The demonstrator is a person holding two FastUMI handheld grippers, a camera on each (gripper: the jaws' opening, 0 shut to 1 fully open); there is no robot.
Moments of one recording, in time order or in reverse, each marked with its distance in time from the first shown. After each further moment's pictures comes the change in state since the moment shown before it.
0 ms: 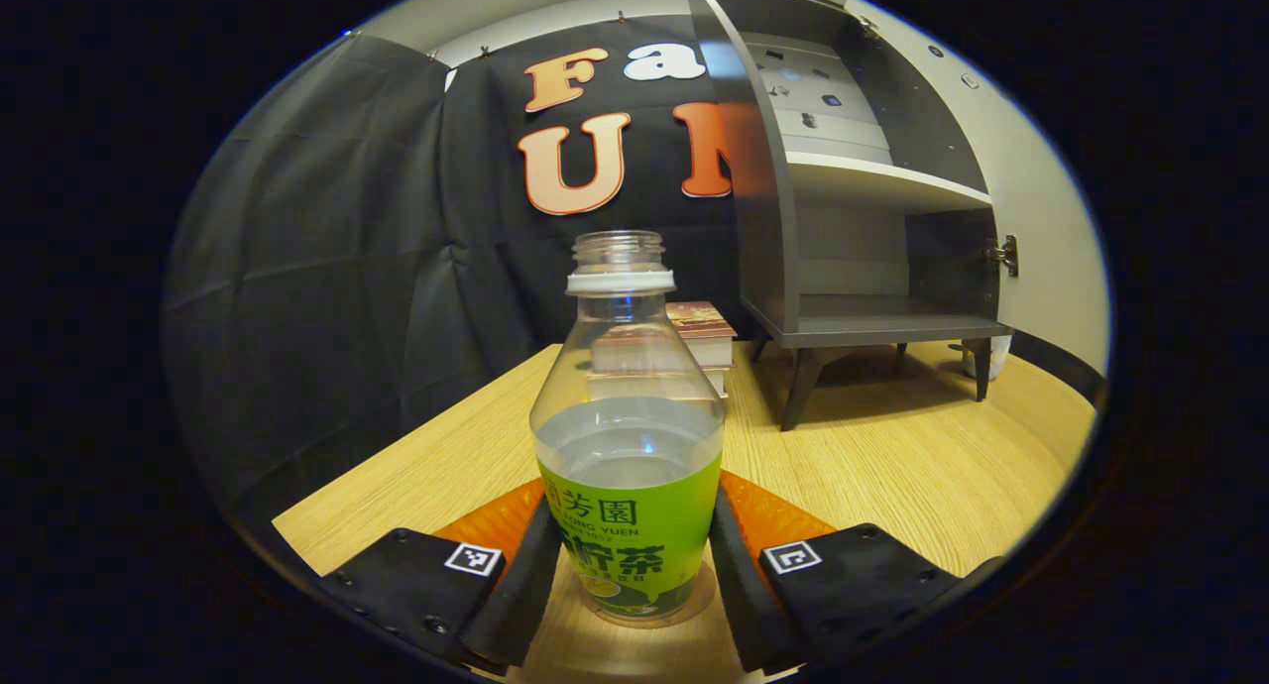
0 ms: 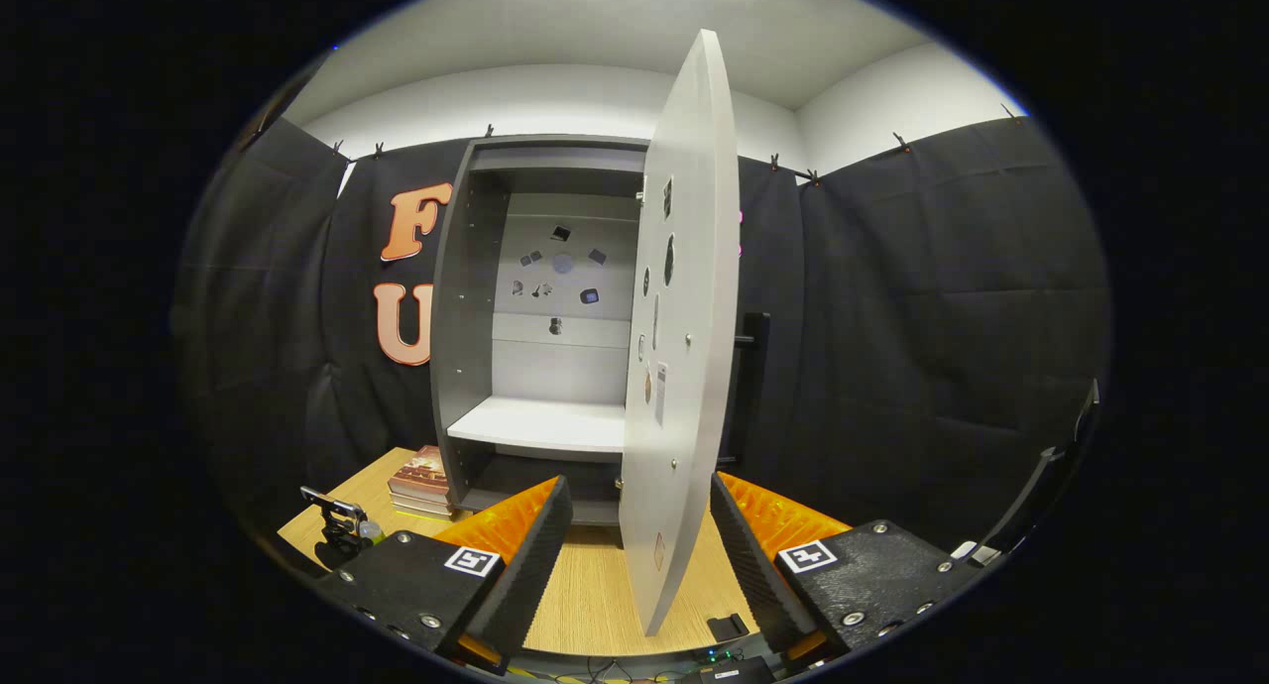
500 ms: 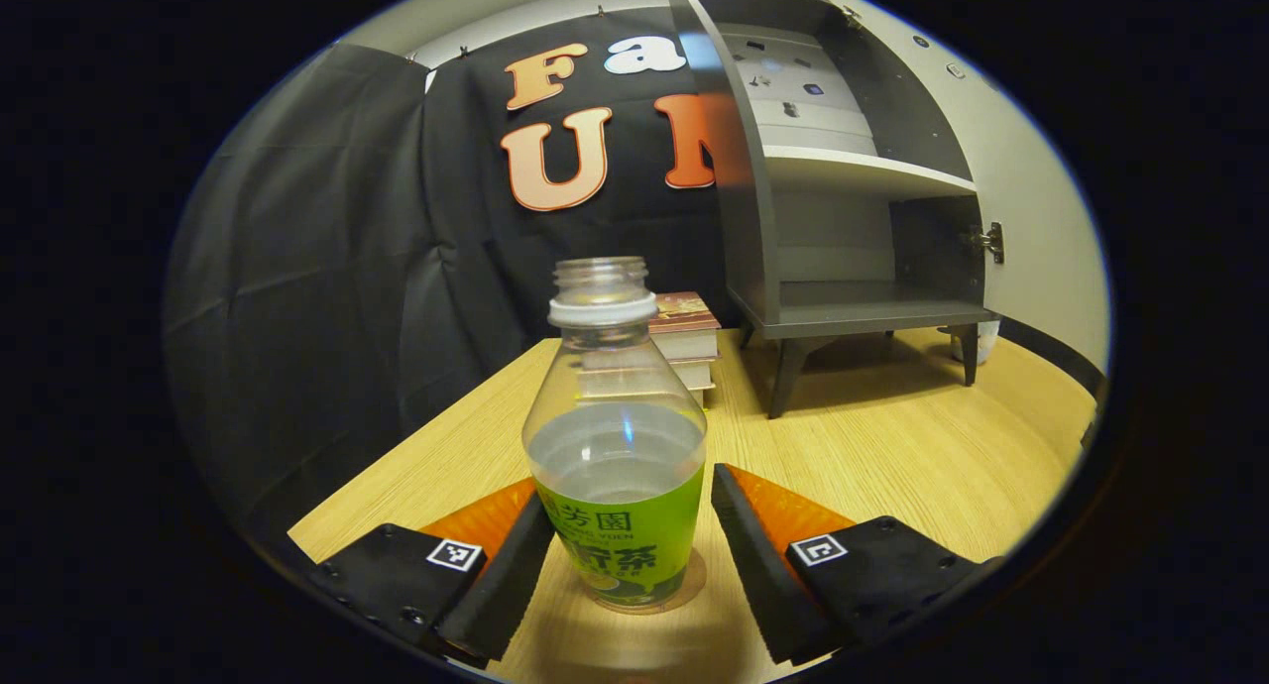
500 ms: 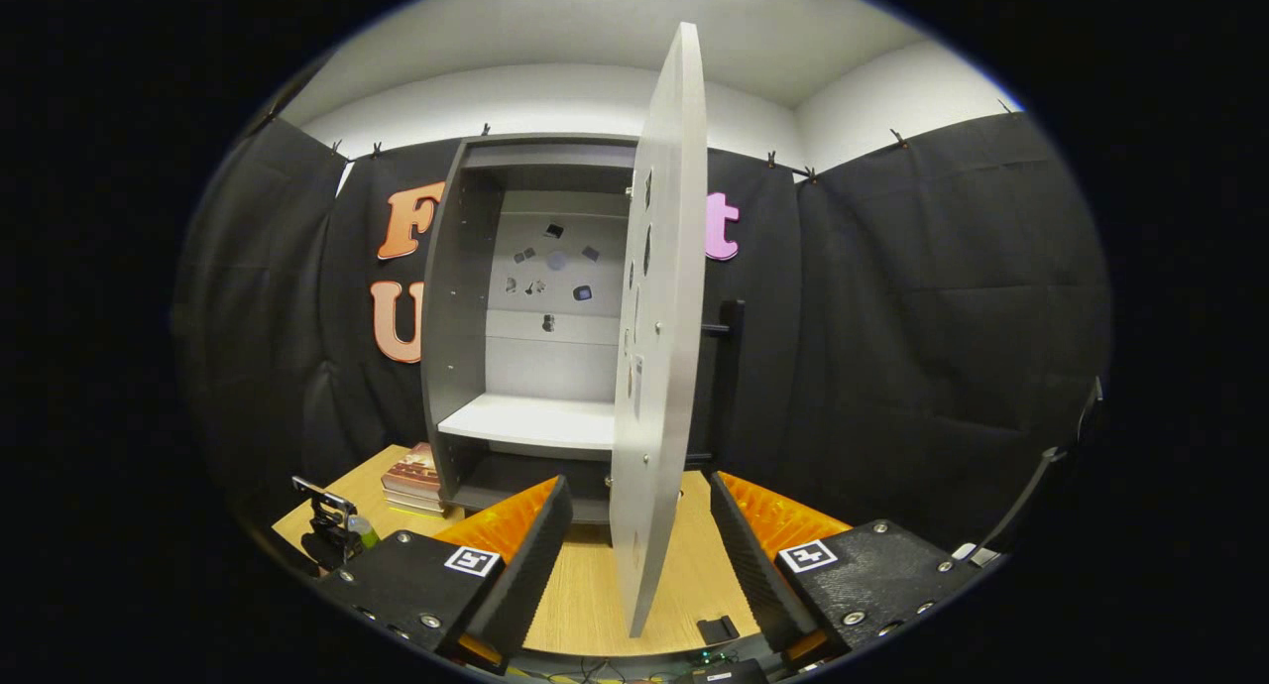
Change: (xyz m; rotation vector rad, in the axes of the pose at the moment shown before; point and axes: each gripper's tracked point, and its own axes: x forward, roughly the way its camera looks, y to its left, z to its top) left arm -0.017 -0.005 0.008 0.033 0.047 -0.012; right arm 0.010 -0.026 -0.010 -0.009 0.000 0.001
